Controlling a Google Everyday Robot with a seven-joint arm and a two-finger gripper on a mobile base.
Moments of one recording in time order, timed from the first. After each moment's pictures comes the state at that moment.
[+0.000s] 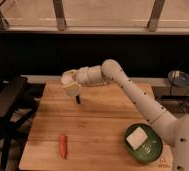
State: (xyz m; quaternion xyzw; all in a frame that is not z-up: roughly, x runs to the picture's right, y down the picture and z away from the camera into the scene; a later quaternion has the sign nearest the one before) arm -0.135 -0.046 0.747 -0.18 -0.54 0.16 0.80
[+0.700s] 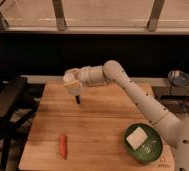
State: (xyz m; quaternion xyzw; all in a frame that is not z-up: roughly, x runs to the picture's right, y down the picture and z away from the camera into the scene) arm -0.127 -0.057 0.754 -0.17 -0.53 0.20 0.81
